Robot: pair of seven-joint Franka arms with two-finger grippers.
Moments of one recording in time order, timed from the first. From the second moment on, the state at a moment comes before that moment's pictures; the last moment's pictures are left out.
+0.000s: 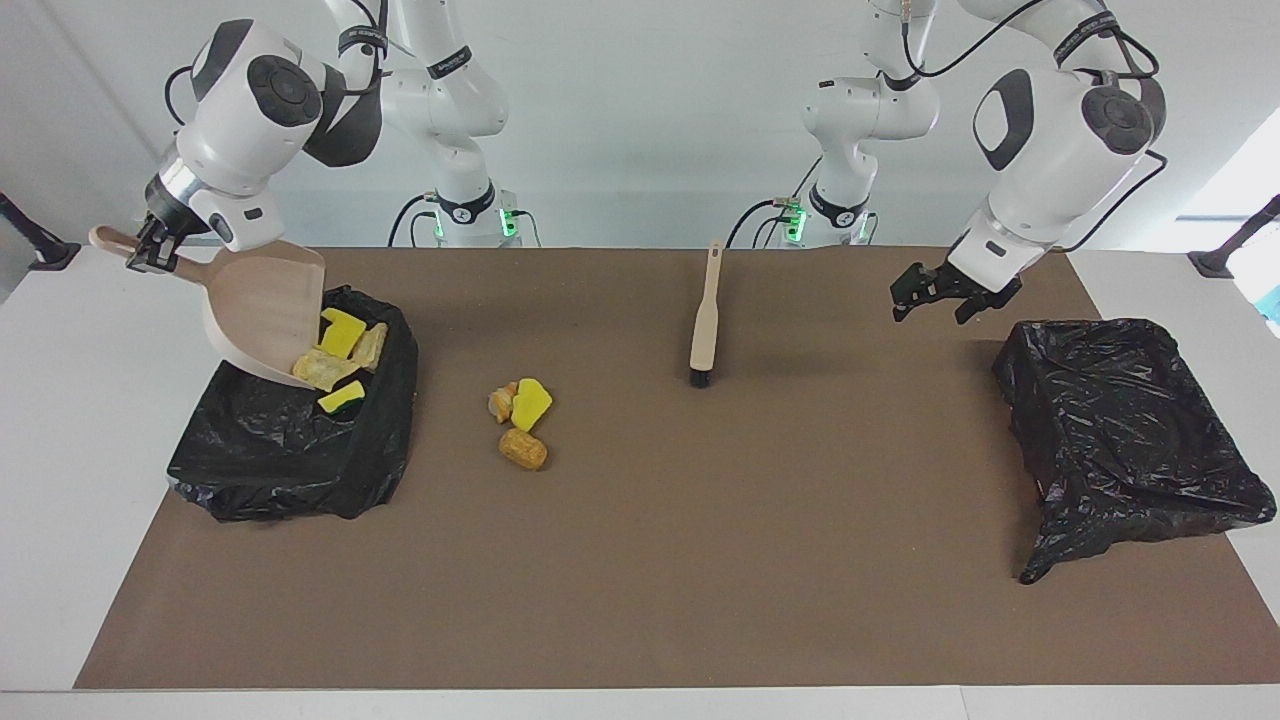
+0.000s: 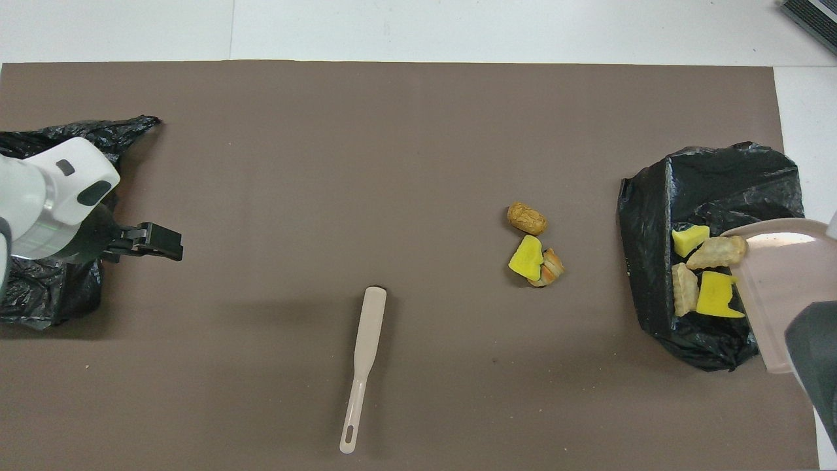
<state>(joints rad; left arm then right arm) -0.07 -0.04 0.00 -1.86 -0.10 1.71 0.00 -0.14 -0.18 0.04 -1.99 -0.95 1.79 -1.62</state>
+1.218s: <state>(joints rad) -0.03 -0.02 0.00 -1.63 -0.05 1.55 0.04 -0.05 -0.30 0.01 -1.82 -0.77 1.49 -1.52</state>
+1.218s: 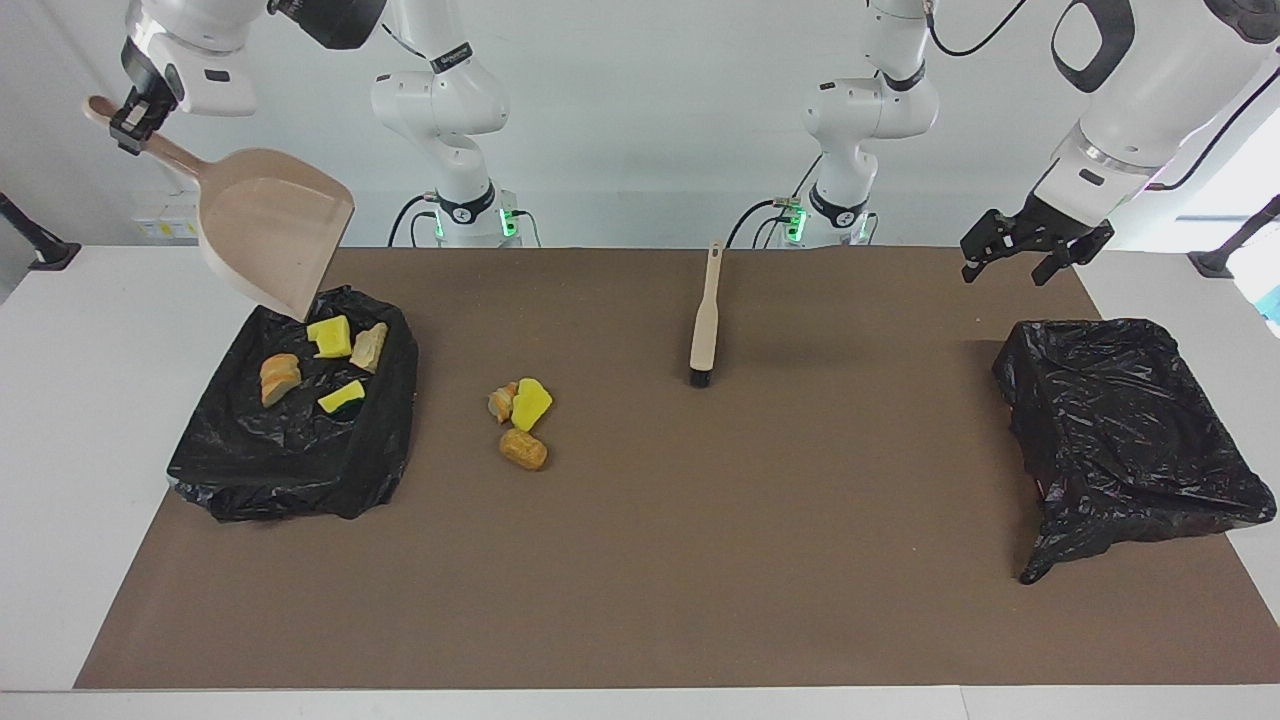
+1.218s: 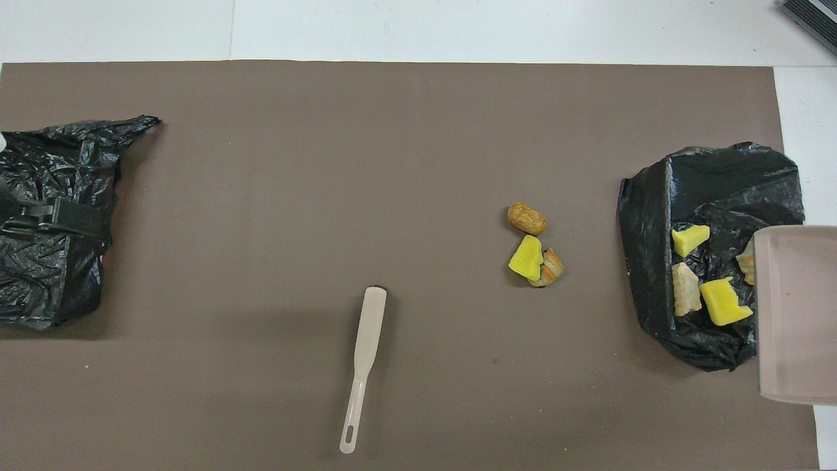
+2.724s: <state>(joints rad) -0.03 -0.02 -0.01 -1.63 -0.02 1.55 0.06 0.28 0.60 0.29 -1.28 -0.18 1.92 0.65</state>
